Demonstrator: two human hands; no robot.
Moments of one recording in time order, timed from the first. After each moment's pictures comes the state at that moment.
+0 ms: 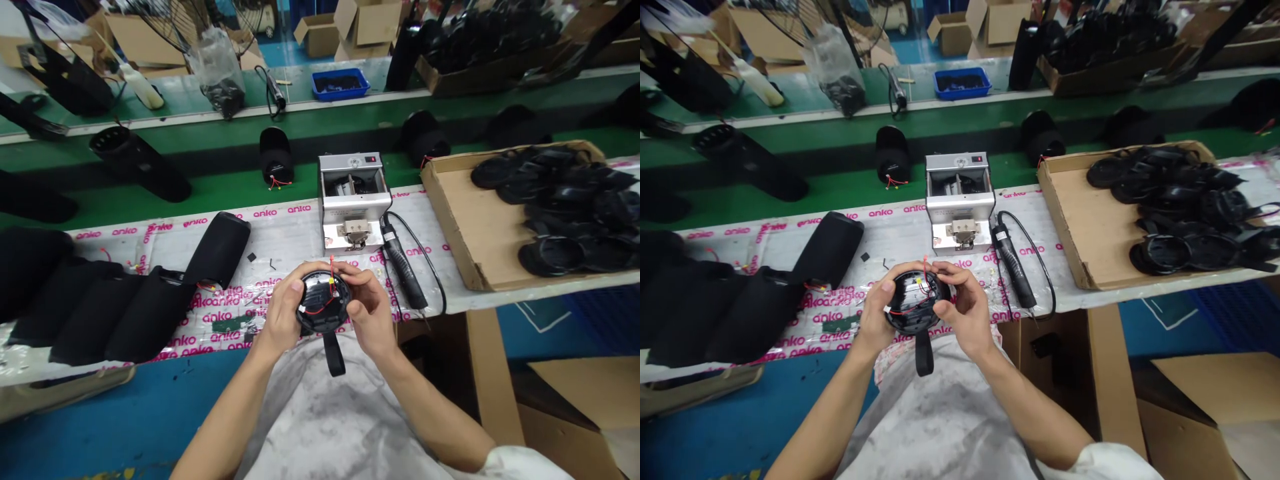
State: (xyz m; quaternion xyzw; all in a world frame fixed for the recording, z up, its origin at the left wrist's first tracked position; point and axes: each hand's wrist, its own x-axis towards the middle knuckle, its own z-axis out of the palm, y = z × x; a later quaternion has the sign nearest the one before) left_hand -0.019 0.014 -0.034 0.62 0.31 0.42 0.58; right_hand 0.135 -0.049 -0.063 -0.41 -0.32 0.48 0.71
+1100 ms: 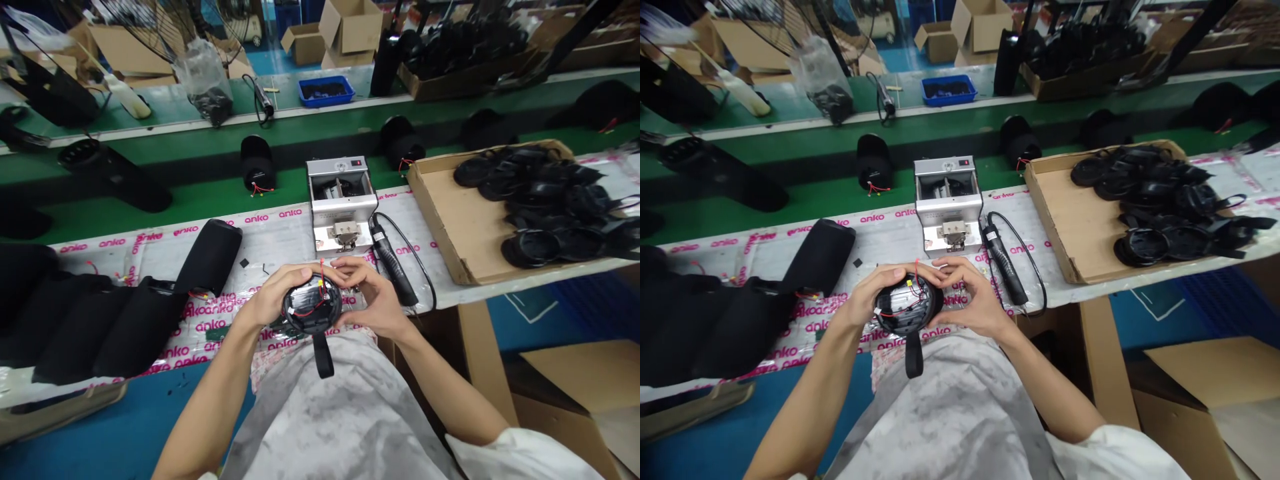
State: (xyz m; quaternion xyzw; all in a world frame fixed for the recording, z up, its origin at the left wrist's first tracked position) left_hand -0.013 0.070 -0.006 0.63 0.17 0.21 0.73; right_hand 0.190 -0.042 -0.061 -0.41 -0.51 0.45 0.61
